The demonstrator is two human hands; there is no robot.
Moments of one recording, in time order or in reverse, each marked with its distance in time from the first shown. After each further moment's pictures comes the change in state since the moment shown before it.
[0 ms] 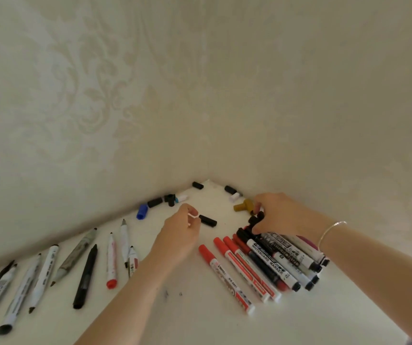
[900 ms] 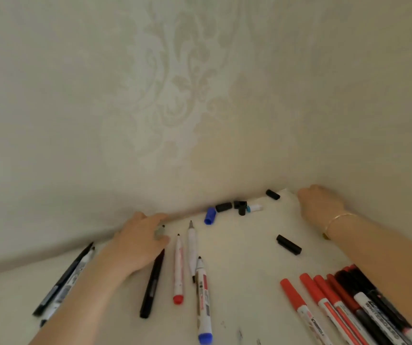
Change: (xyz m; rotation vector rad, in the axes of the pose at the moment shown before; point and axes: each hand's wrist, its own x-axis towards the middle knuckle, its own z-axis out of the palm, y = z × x) left_hand -0.015 -0.098 -0.145 0.441 -0.027 -0.288; right_hand 0.163 -0.040 0.042 -0.598 0.143 0.038
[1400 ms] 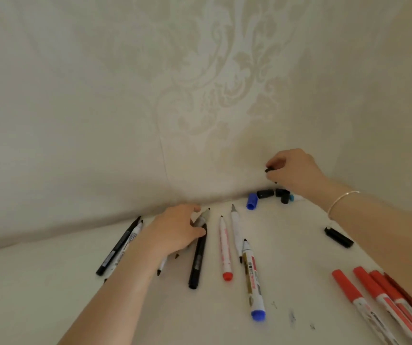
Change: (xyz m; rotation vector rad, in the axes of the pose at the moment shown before) left_hand -0.010 -0.031 0.000 -0.199 -0.065 -0.044; right_hand -0.024 -0.116 -0.086 1.010 0.115 -0.175
